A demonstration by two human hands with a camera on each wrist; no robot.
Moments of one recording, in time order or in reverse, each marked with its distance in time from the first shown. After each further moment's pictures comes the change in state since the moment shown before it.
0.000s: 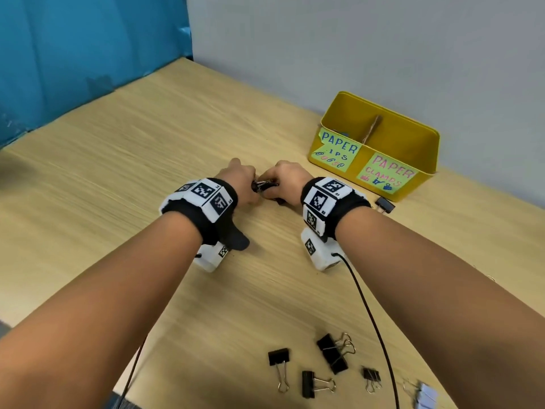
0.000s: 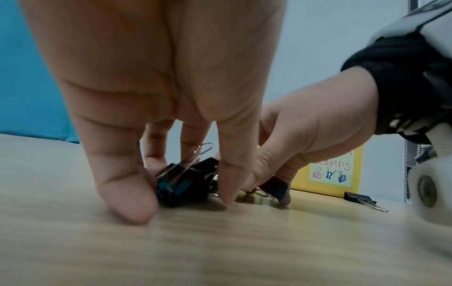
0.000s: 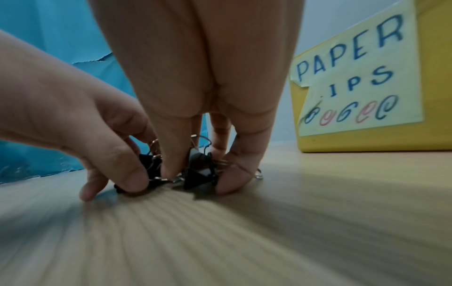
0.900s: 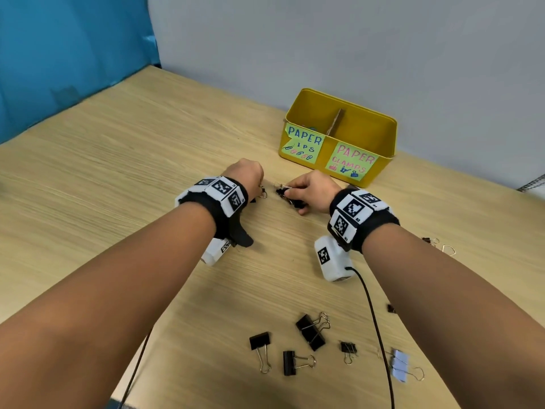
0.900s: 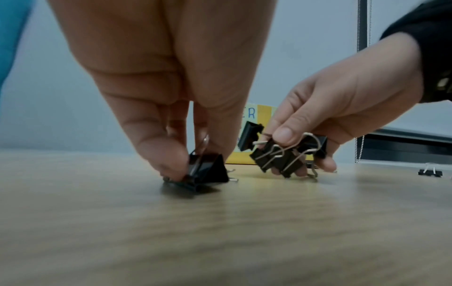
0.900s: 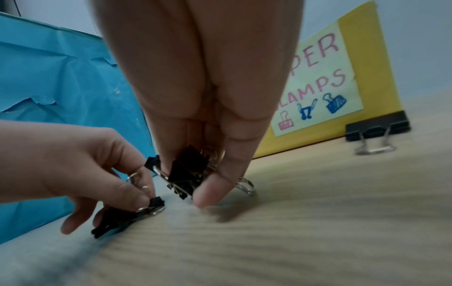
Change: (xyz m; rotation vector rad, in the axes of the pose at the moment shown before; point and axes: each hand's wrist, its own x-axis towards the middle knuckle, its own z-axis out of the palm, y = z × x) left_hand 0.004 0.054 0.015 0.119 0.099 0.139; right_hand -0.059 0.070 -0.003 0.560 0.059 0.269
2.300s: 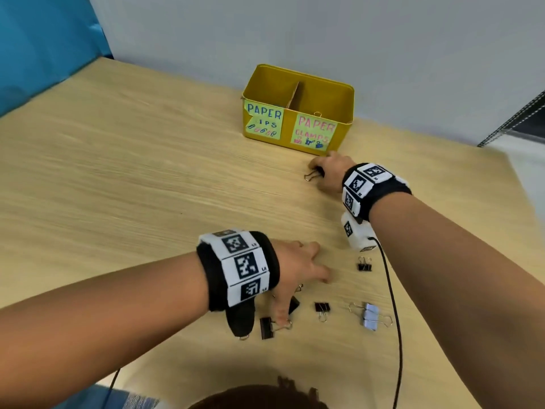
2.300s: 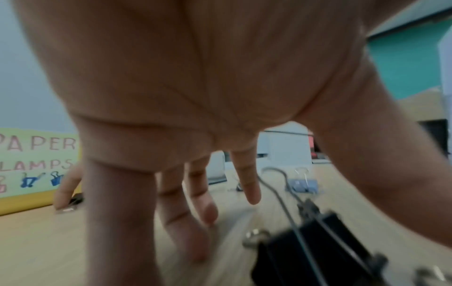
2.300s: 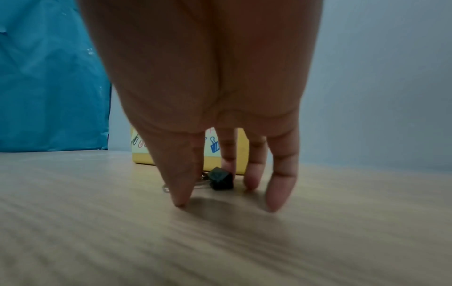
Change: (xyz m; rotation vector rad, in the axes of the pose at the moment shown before) left_hand -0.129 0.100 0.049 0.524 -0.693 0.783; right_hand -0.032 0.063 -0.052 -0.777 0.124 0.137
